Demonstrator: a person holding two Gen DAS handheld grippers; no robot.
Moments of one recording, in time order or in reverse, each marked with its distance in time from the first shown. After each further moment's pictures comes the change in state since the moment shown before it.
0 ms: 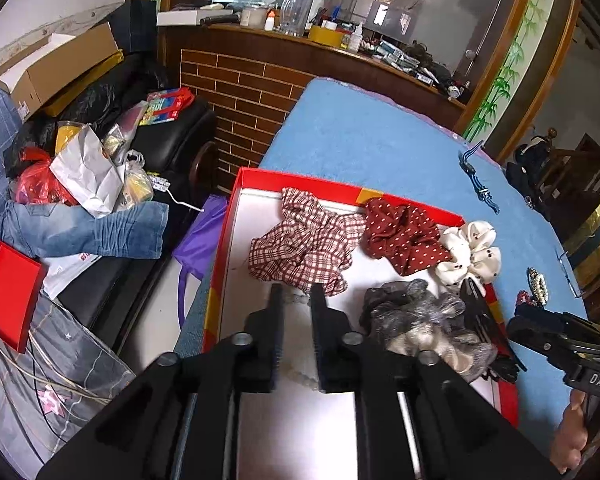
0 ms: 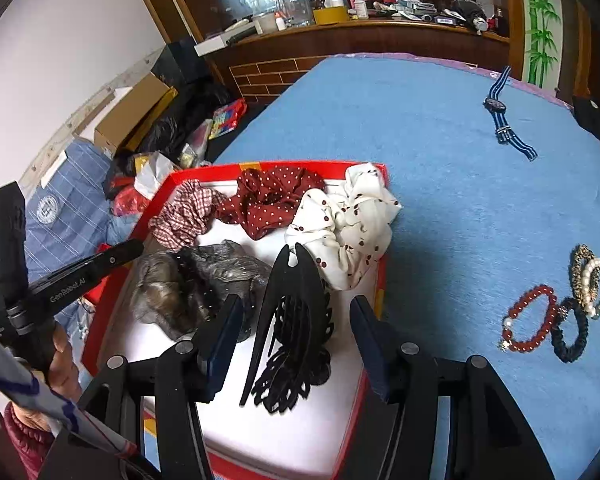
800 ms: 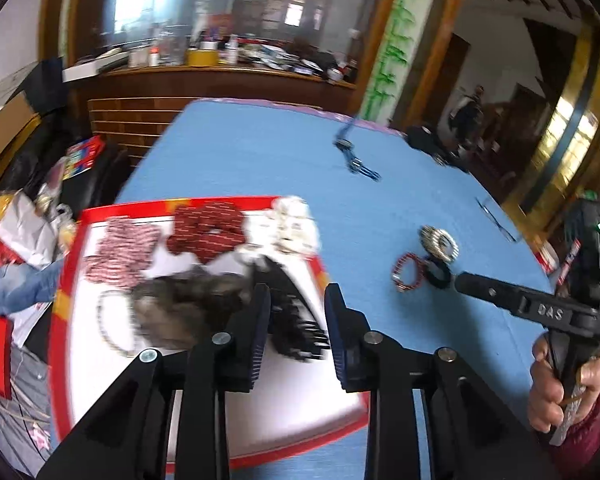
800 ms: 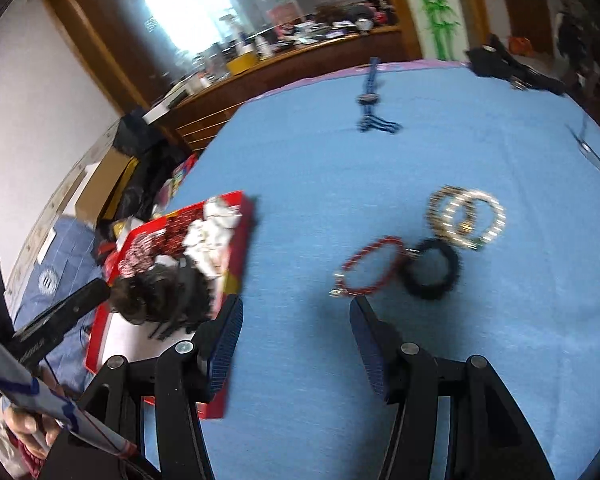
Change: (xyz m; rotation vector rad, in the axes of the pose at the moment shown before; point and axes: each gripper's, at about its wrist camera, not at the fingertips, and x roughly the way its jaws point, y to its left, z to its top) left arm -0.039 -0.164 -0.034 0.249 -0.018 -0.179; right arm -0.098 -0.125 -0.055 0.262 -0.122 -0.050
